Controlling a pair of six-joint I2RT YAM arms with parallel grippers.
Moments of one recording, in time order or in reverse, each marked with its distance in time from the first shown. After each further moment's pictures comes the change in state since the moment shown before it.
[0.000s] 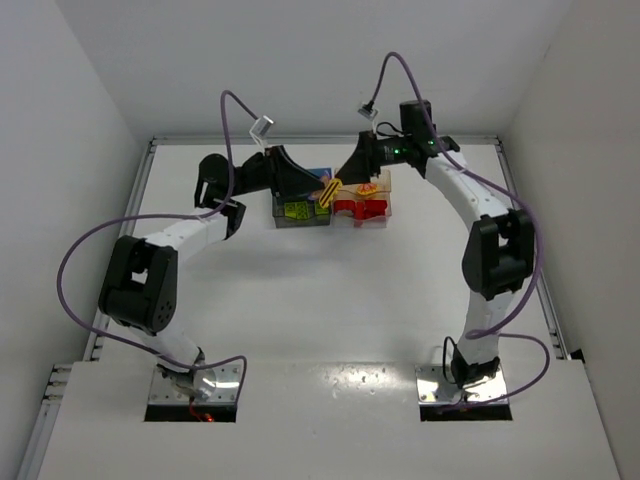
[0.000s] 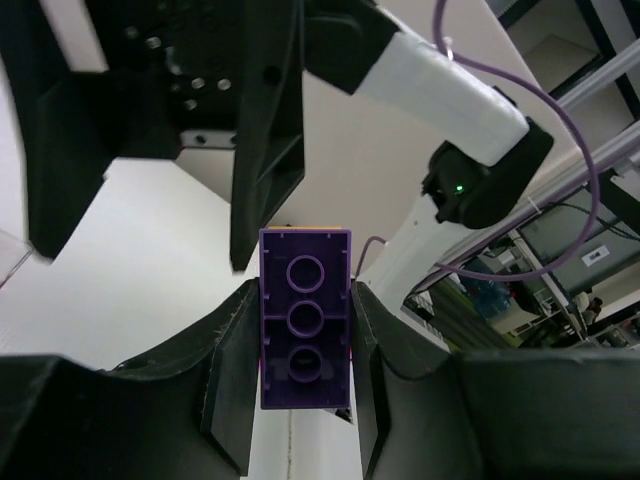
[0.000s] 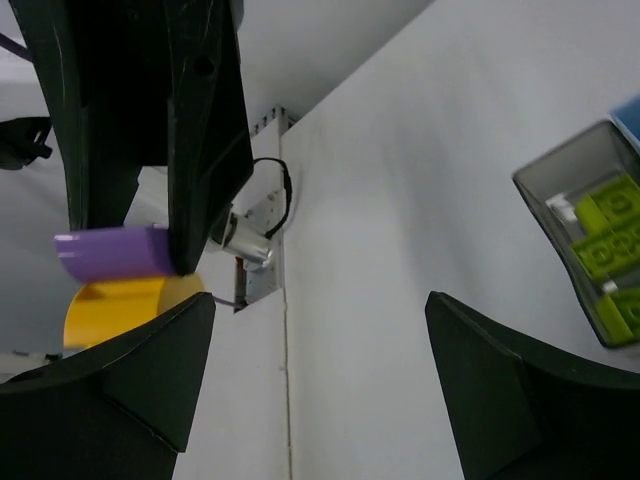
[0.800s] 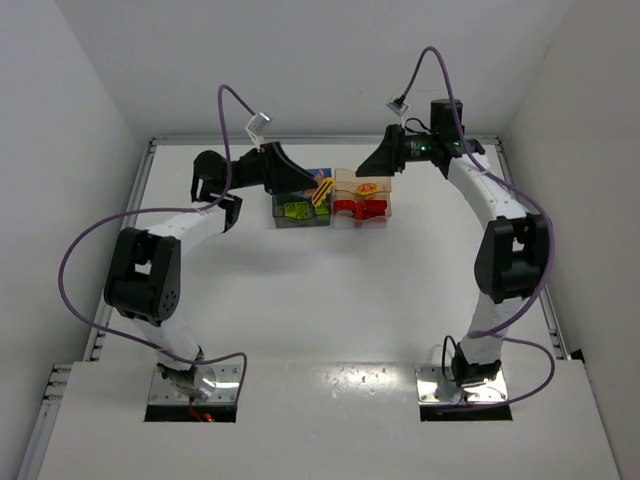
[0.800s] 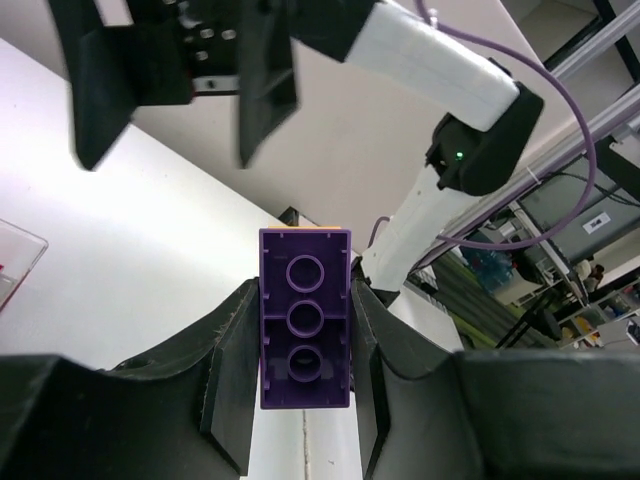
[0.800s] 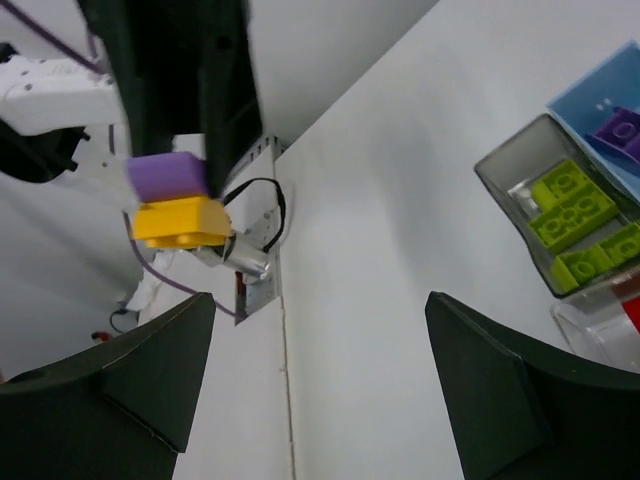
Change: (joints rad) left arm 0.048 0.050 0.049 0.095 0.104 -0.055; right arm -0.109 -0.027 -0.064 0.096 -0.051 0.076
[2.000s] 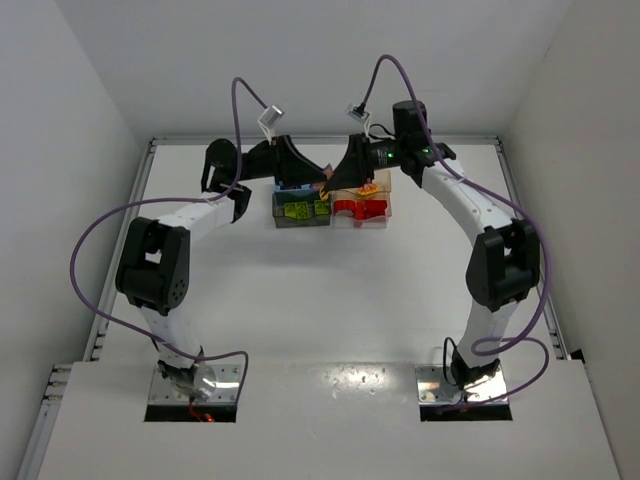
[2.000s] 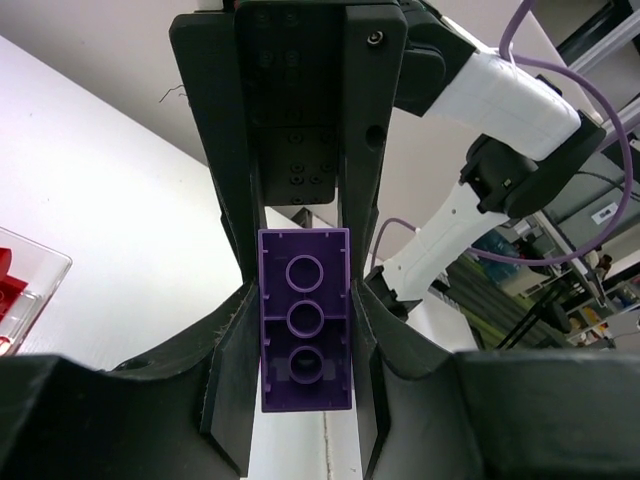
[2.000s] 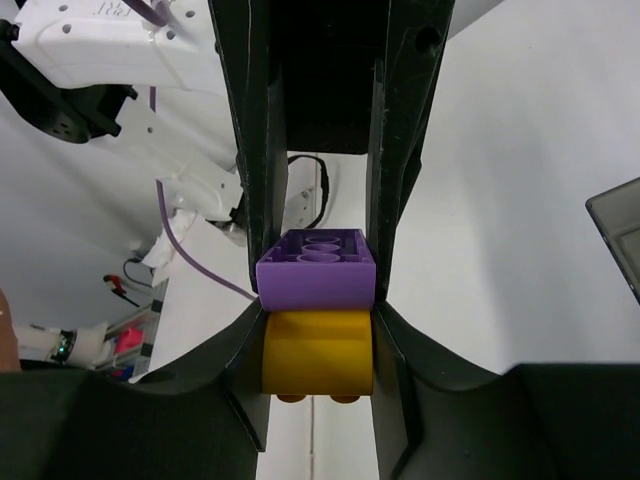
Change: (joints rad) left arm -0.036 0.100 0.123 -0.087 -0.005 0.080; right arm 0.200 -0.046 -0.003 0.051 0.016 0.043
